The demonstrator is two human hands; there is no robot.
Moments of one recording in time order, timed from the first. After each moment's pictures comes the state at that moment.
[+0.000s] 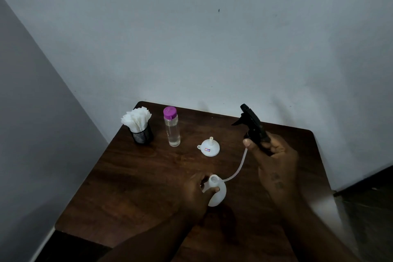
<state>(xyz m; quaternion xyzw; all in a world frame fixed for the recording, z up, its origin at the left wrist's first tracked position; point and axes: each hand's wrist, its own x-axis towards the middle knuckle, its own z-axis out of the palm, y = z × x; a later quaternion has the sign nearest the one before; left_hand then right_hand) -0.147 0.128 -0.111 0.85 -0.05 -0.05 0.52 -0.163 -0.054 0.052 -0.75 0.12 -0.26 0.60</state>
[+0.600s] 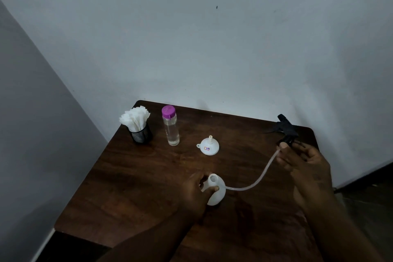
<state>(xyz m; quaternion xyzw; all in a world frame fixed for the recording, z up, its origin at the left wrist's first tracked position) -0.146 0.127 -0.111 0.85 -0.03 -0.06 0.53 -0.178 -0.114 0.046 -0.57 0.30 -0.21 0.74</state>
